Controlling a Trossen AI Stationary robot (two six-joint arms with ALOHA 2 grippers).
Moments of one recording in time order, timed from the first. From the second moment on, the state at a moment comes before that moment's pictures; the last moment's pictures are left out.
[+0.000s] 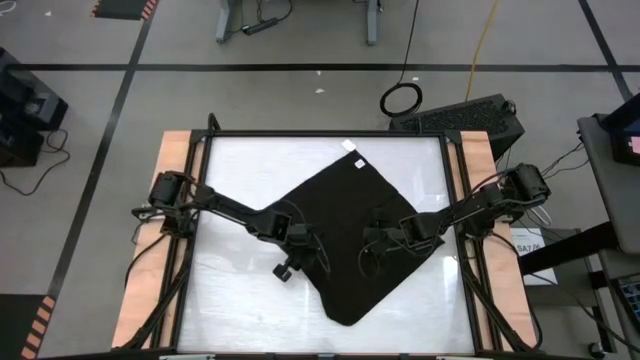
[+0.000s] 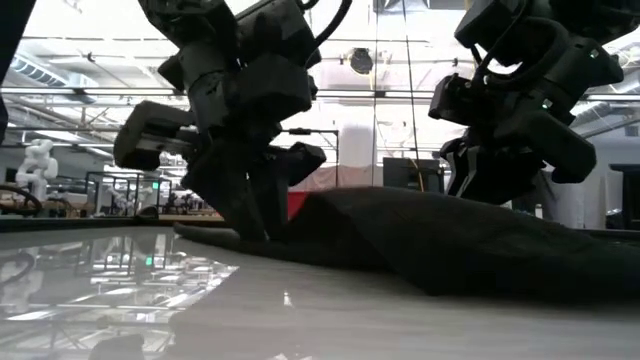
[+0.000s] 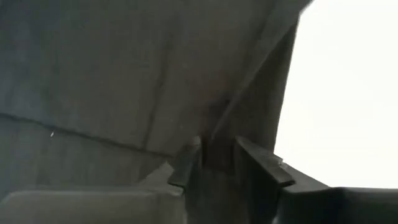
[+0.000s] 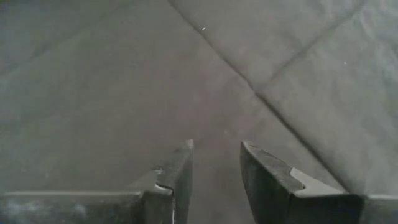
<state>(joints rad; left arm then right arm) -0.15 1.89 1.06 -0.22 0.27 0.46 0.26 1.55 0.60 -0.07 0.26 0.22</state>
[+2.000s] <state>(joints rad) -0.49 1.80 1.25 -0.68 -0.39 -0.18 0.10 1.38 0.51 -0.07 0.18 0.14</state>
